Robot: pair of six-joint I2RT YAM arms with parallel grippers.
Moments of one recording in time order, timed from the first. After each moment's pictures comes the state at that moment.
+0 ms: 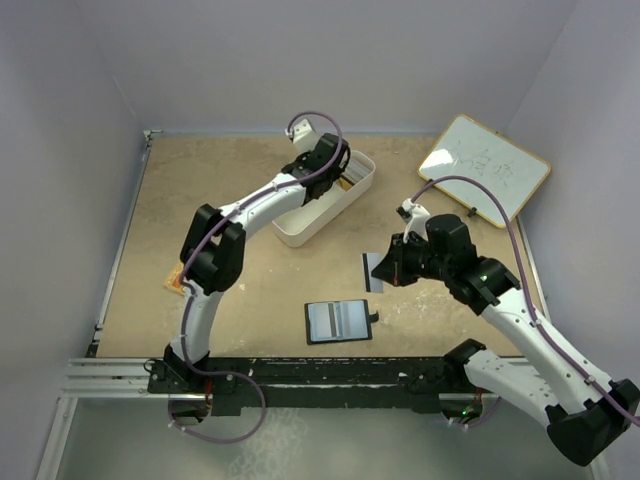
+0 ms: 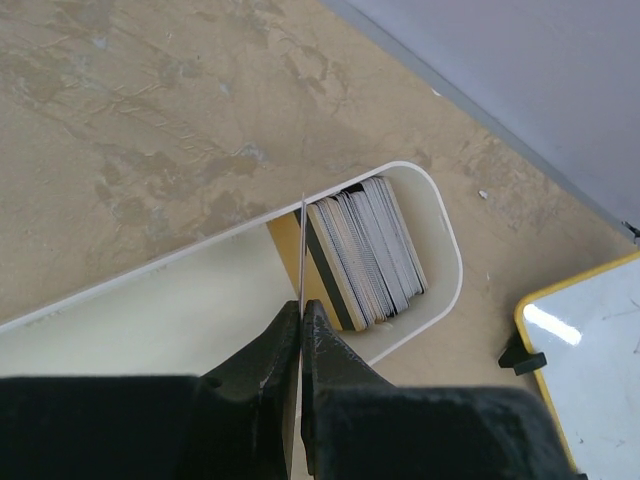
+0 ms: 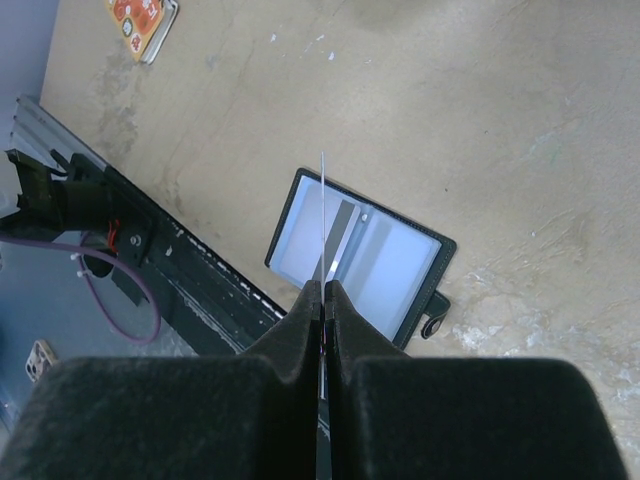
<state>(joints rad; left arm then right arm) -0.65 2.14 1.83 -0.31 -0.54 -0.99 0.54 0.87 0.84 -0.61 -0.31 0.42</state>
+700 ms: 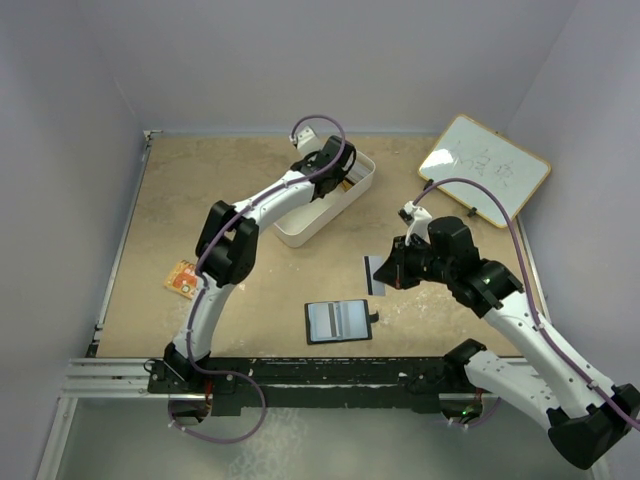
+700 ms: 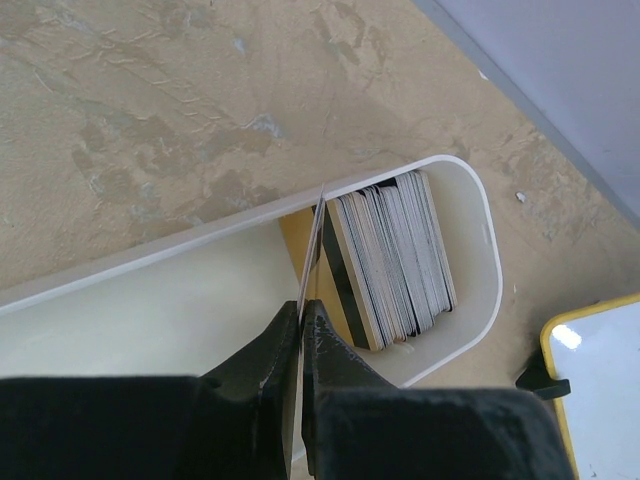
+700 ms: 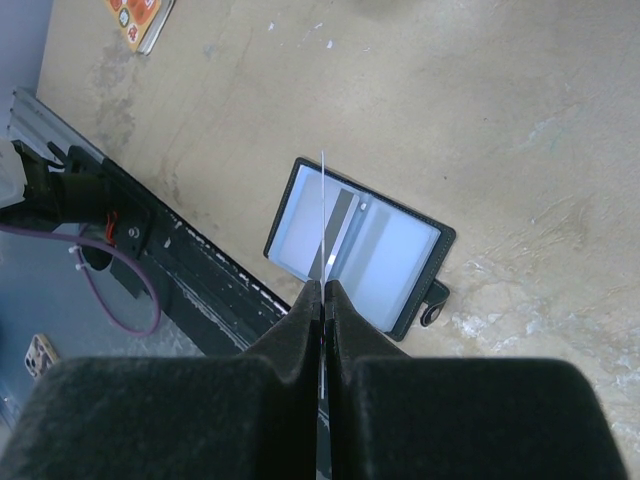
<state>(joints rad) -0.64 2.30 2.00 -0.44 -0.53 -1.10 0.54 0.85 0.84 -0.64 -0.31 0.42</state>
